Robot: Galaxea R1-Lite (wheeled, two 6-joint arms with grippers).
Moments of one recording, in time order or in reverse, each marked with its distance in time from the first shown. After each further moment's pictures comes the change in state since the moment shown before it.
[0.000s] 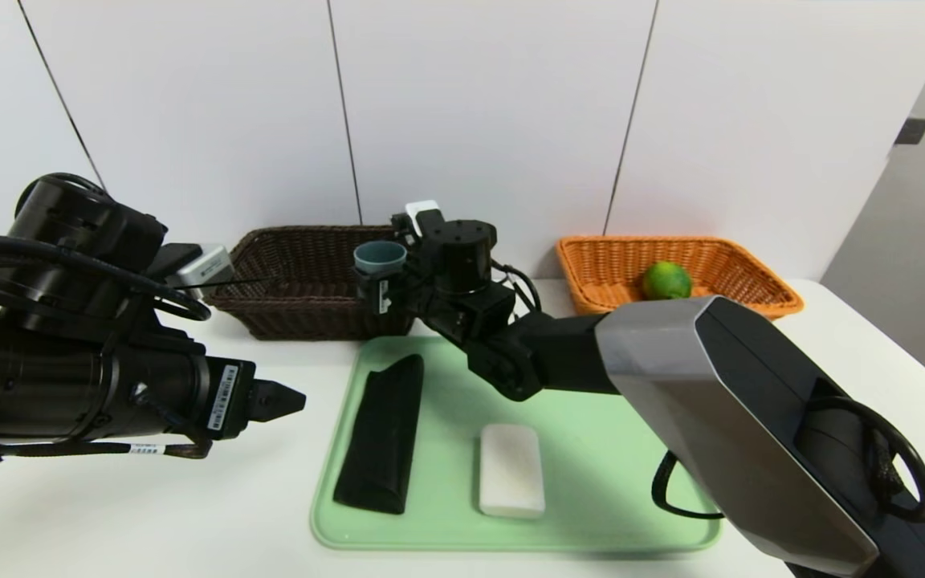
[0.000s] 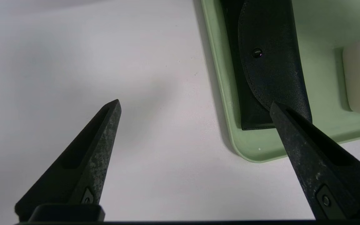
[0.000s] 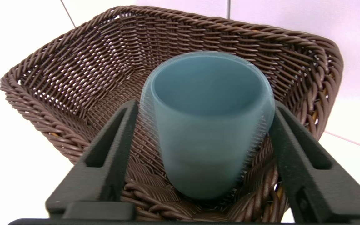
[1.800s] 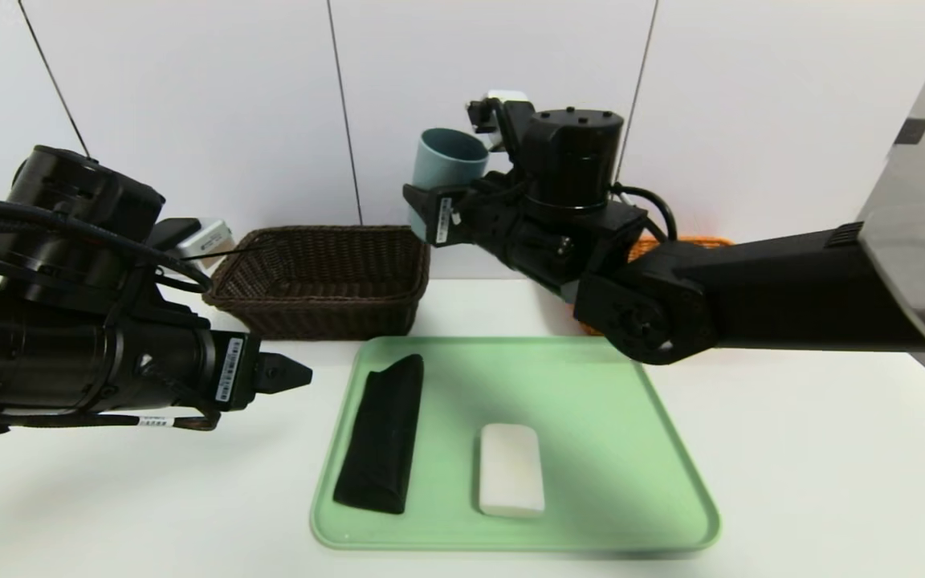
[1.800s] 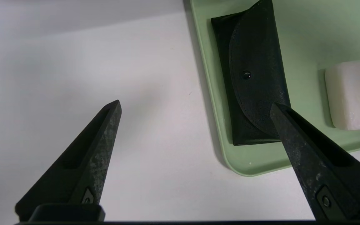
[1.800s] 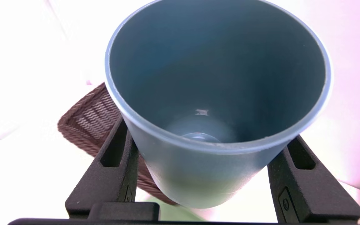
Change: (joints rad) left arm 0.005 0.016 -0.058 -0.003 -0.007 -0.006; right arm -0.022 -0.416 0.354 -0.017 -0.050 -0.008
